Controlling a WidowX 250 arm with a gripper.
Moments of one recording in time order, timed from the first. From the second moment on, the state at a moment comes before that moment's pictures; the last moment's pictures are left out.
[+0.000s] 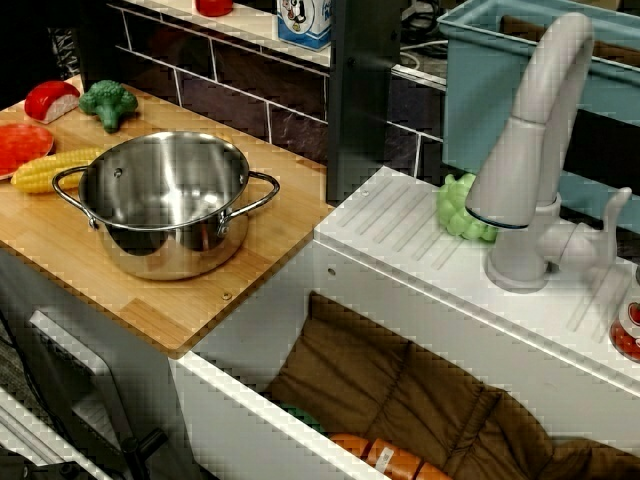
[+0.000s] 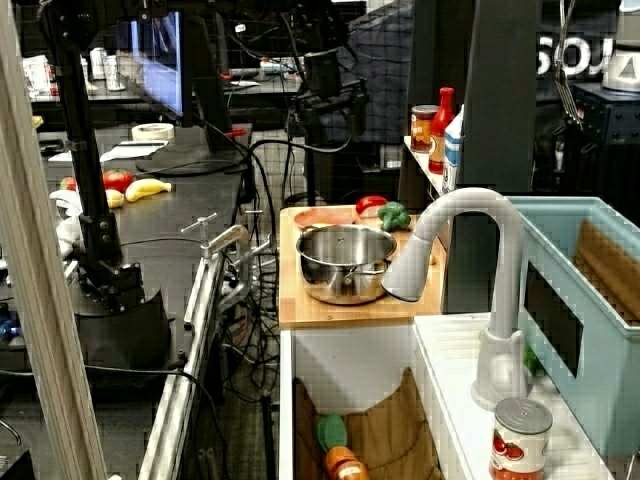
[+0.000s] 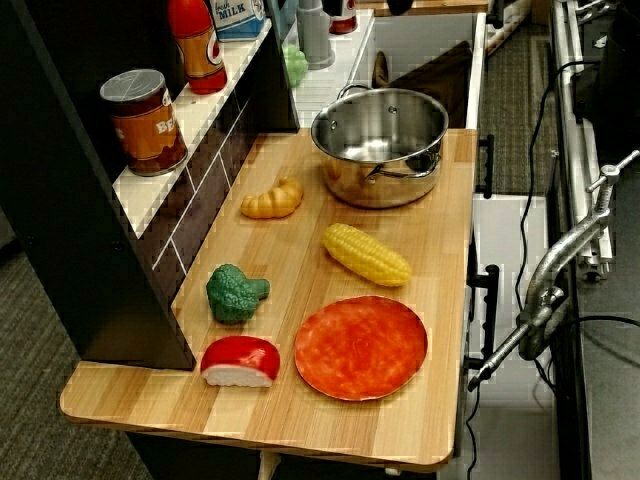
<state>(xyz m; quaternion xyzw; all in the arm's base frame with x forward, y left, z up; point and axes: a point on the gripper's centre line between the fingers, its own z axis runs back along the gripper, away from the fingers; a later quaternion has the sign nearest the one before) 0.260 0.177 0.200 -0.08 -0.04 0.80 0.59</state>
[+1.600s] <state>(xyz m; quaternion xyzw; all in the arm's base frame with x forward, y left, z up) 0.277 0.189 0.082 0.06 -0.06 0.77 0.63</state>
